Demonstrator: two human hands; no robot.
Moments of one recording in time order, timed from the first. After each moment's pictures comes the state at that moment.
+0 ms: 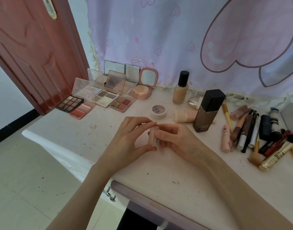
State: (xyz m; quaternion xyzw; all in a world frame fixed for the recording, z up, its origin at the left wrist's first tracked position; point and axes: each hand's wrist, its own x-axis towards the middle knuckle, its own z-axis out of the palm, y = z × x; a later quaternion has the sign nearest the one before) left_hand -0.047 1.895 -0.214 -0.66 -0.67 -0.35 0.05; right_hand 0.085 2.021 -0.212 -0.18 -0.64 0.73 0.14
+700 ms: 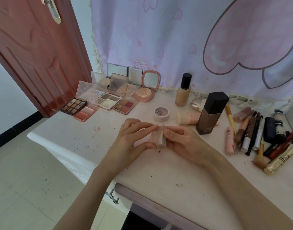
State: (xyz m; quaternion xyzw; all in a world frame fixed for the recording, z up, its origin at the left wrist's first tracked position) left_hand -0.051 1.894 -0.214 -0.65 -0.65 -0.40 0.04; right_hand 0.087 2.028 -0.214 -0.11 -0.55 0.82 0.11
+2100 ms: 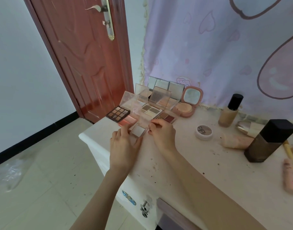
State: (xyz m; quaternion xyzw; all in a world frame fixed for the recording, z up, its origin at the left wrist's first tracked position) left_hand -0.133 1.851 -0.233 -0.27 -0.88 -0.38 0.12; right_hand -0.093 1.960 -0.220 -0.33 -0.69 0.56 0.32
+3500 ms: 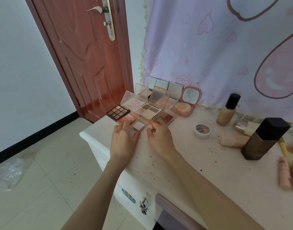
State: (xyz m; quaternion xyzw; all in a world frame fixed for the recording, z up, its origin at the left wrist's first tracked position) left_hand -0.150 1.855 -0.233 -0.31 -0.86 -0.38 0.12; right_hand -0.079 1.956 -0.222 -0.24 -0.87 0.36 0.25
